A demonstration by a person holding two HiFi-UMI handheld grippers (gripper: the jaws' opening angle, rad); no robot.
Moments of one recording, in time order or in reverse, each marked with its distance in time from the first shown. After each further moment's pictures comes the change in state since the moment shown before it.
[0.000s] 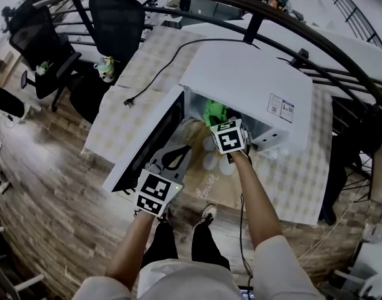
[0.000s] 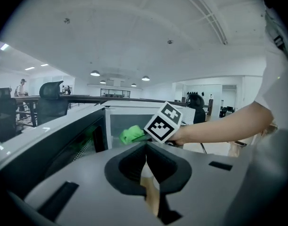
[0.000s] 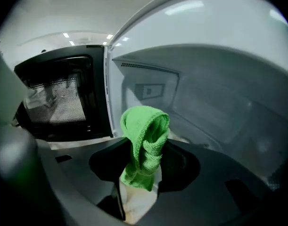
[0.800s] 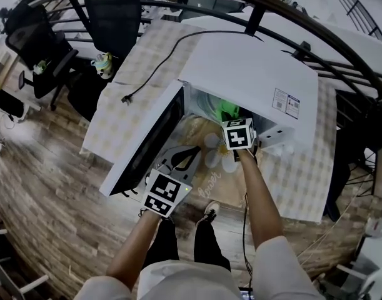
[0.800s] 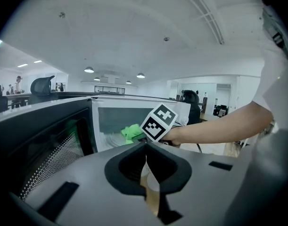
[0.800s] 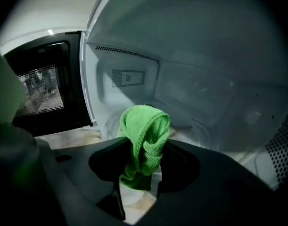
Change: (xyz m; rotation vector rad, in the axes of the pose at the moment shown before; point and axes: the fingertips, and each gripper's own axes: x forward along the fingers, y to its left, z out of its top) left arm 0.023 -0.018 -0.012 0.016 0.027 -0.071; right arm 0.009 -0.041 -0.035 0.089 0.044 -0.134
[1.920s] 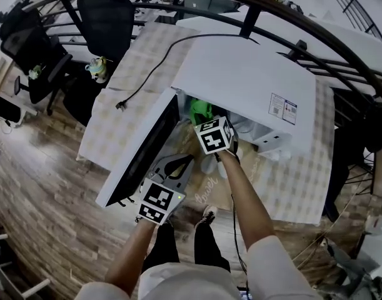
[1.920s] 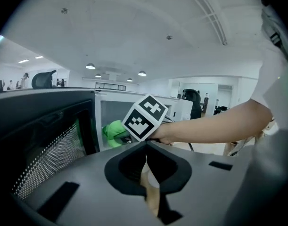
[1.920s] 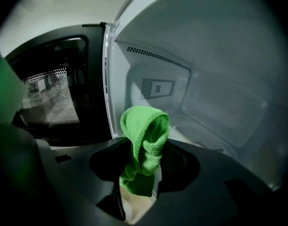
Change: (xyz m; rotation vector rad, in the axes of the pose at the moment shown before) left arm 0.004 0.006 -0.013 -0.034 0.023 -0.007; right arm 0.019 0.072 0.044 -0.113 -0.063 0.155
